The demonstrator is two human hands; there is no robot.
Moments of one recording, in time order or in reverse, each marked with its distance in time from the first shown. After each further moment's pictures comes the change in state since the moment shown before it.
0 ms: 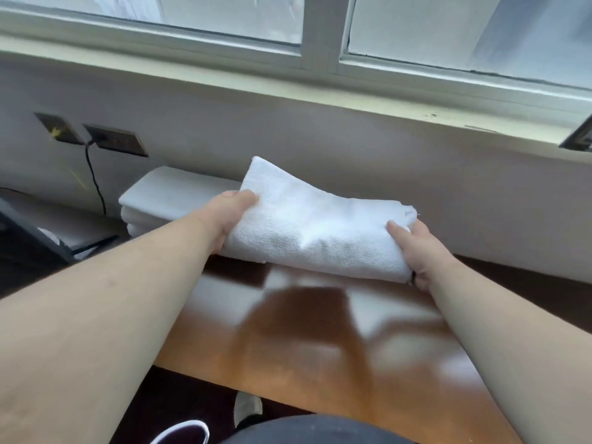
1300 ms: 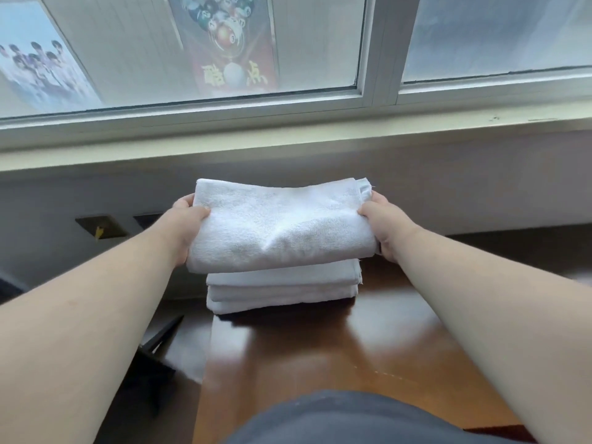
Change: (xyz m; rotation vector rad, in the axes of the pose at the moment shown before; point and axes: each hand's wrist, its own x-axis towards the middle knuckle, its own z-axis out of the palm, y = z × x) left_hand 0.122 0.086 -0.273 0.118 0.020 0.080; right_hand -0.002 -0.079 0.282 0.103 0.082 0.049
